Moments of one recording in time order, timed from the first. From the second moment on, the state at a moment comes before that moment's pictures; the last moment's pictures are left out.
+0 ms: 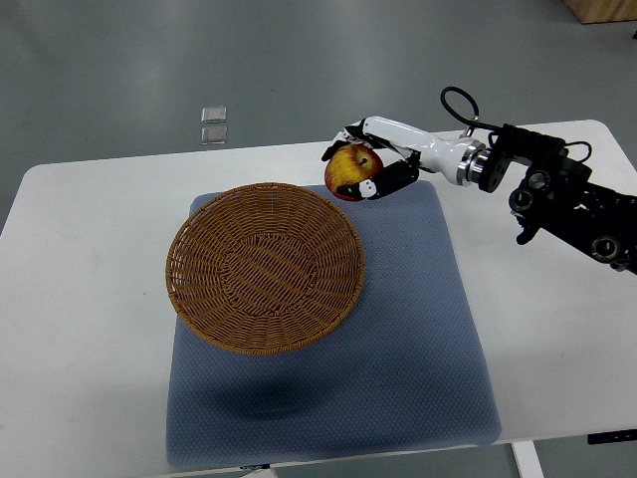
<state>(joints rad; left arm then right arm) -0.01 0.00 -0.09 -0.17 0.07 0.02 0.14 0.94 -0.31 0.50 1.05 -1.23 0.20 0.22</state>
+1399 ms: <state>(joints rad) -0.01 0.00 -0.09 -0.17 0.07 0.02 0.14 0.97 -0.23 0.46 0.93 -1.17 0.19 0.23</state>
